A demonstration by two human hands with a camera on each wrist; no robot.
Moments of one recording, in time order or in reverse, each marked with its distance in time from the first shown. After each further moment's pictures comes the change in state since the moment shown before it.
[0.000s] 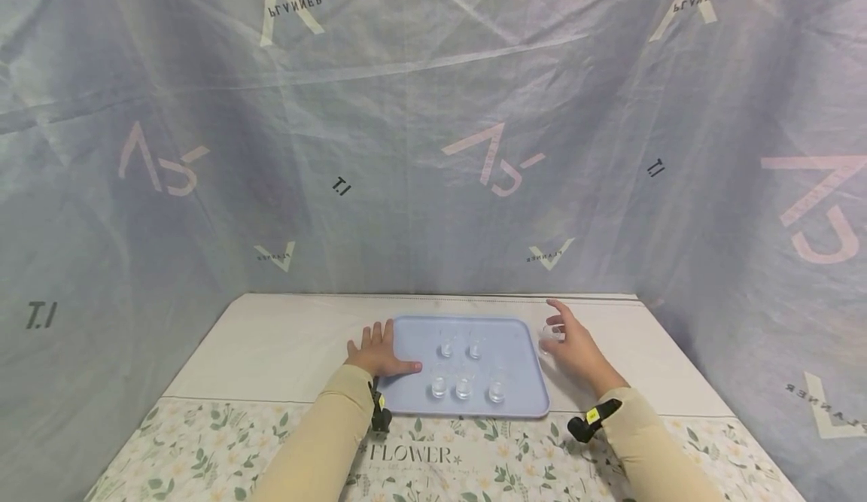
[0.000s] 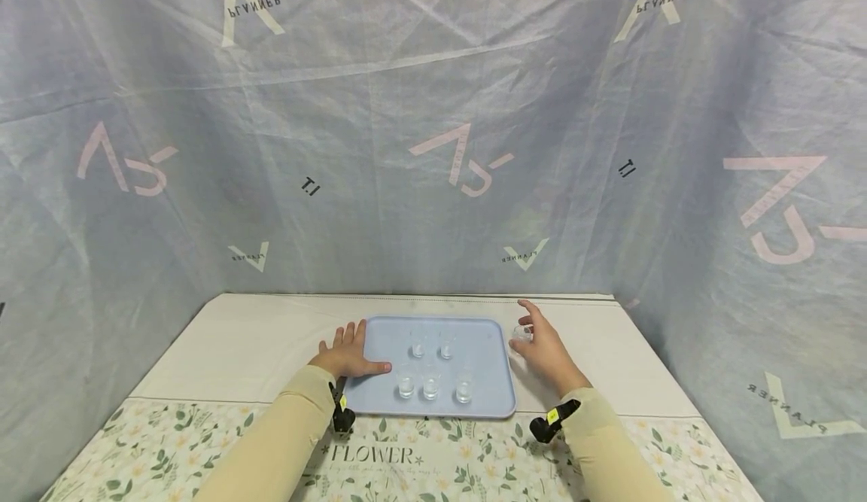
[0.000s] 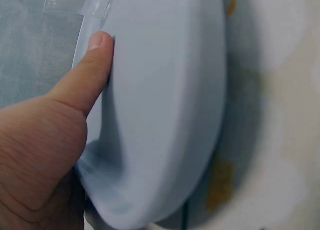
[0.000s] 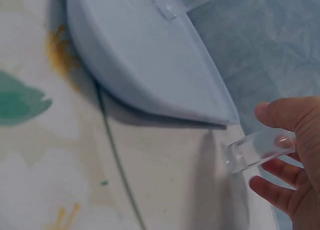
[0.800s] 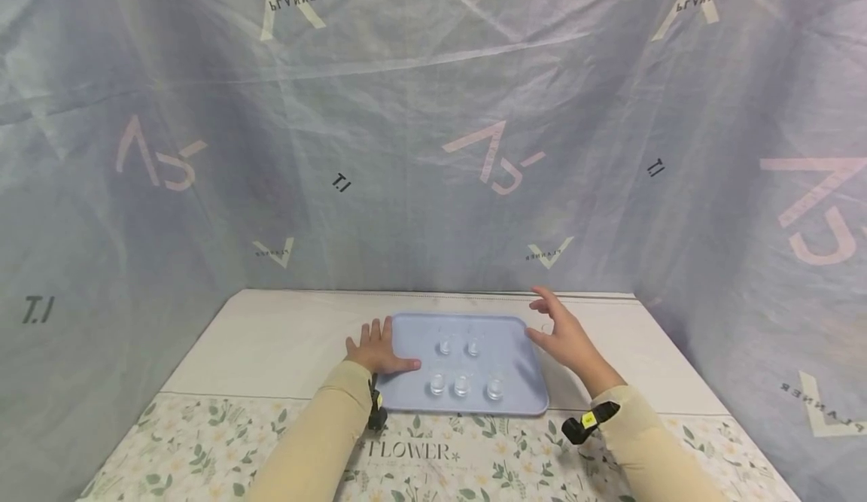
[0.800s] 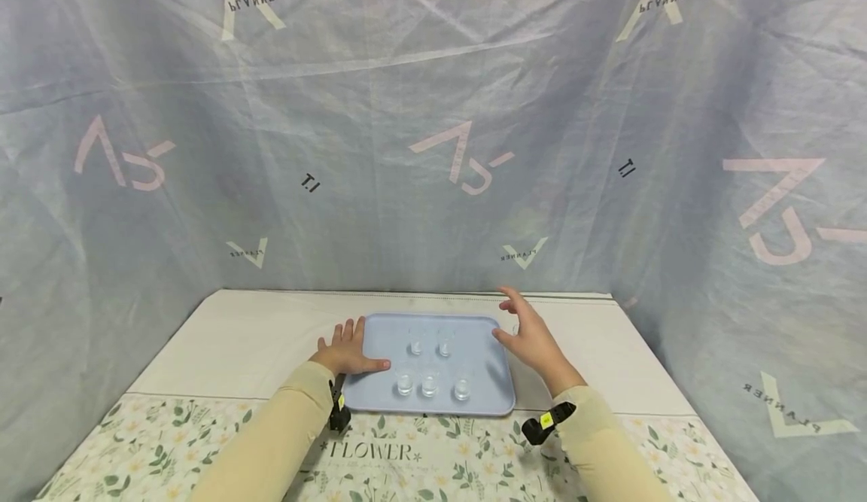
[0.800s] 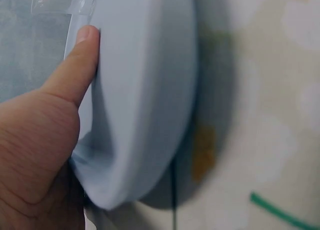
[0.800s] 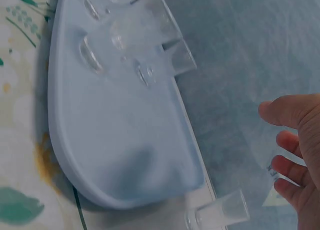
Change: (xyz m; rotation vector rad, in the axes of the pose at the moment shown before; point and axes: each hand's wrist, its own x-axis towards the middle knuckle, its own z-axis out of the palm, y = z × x) left_hand 0.003 -0.001 0.002 -0.002 -0.001 -0.004; right_hand -0.005 -0.058 -0.007 -0.043 0.050 -0.208
